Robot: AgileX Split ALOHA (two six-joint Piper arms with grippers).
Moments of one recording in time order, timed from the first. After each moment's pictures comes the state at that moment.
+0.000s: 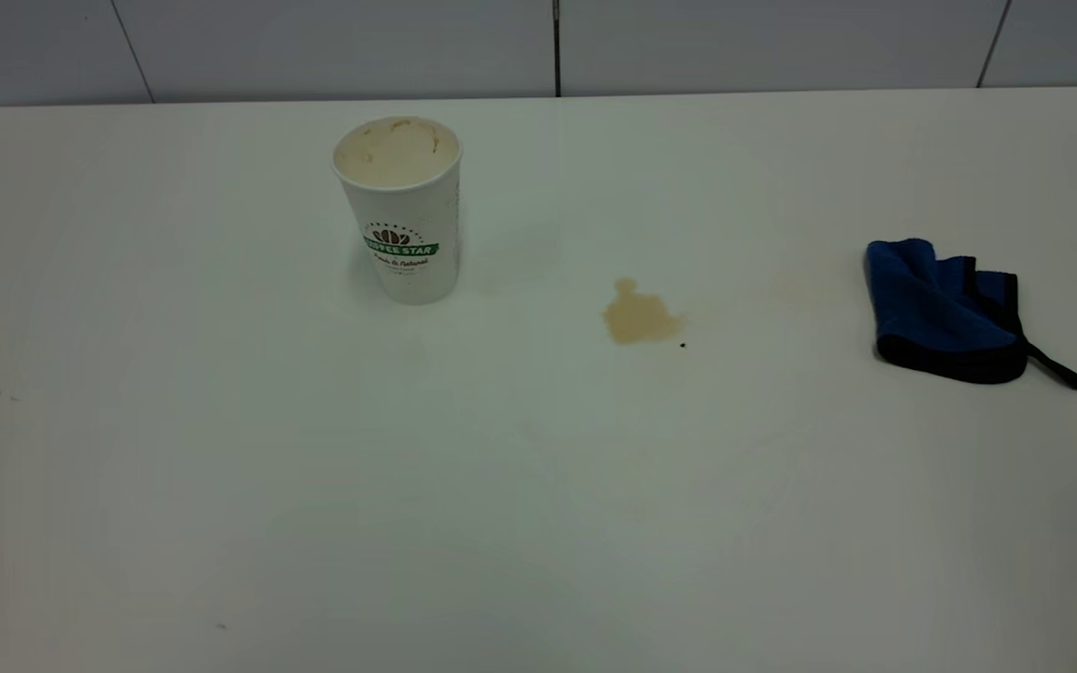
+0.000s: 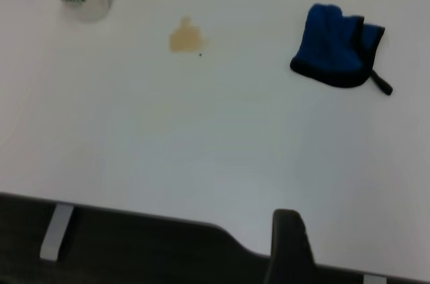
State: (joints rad) left arm 0.03 -0.02 -0.49 -0.01 1.12 0.07; right arm 0.05 0.18 -0.48 0.17 1.05 -0.01
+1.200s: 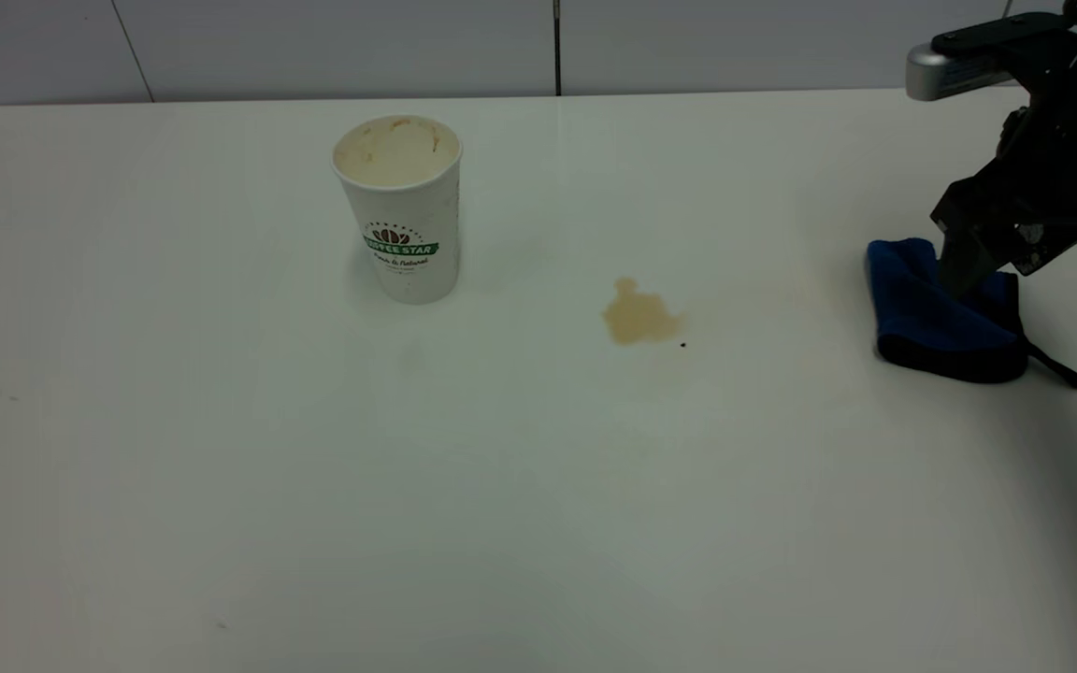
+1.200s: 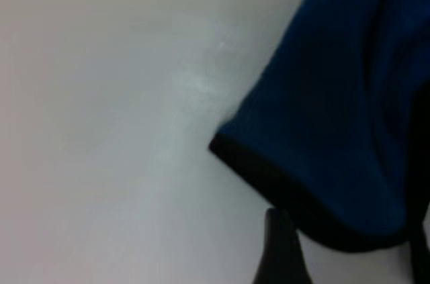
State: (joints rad) left arm 0.03 -0.02 -0.49 -0.01 1.12 0.07; right arm -0.02 2.20 -1.22 0.16 0.34 -0.44
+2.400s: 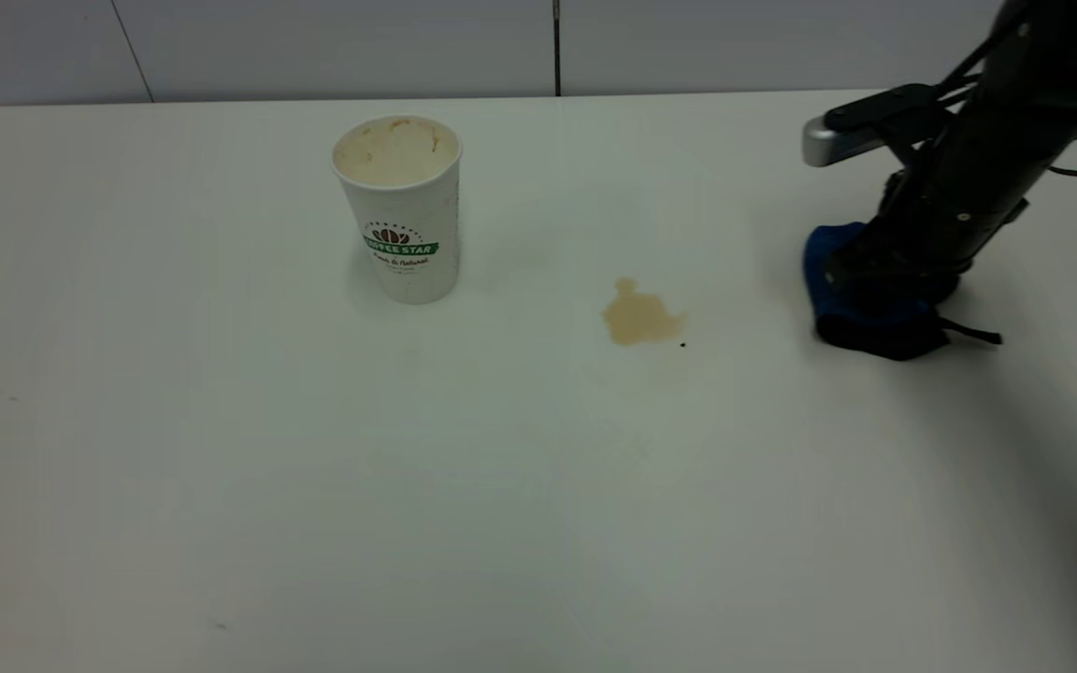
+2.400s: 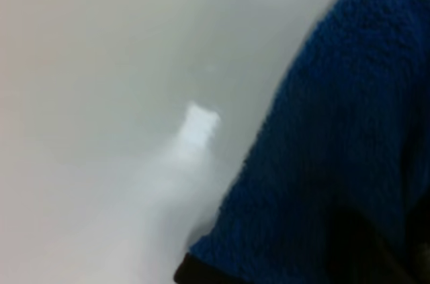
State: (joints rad) left arm 0.03 -0.02 -0.49 -0.01 1.12 0.07; right arm 0.10 2.47 -1.43 0.22 0.23 -0.48
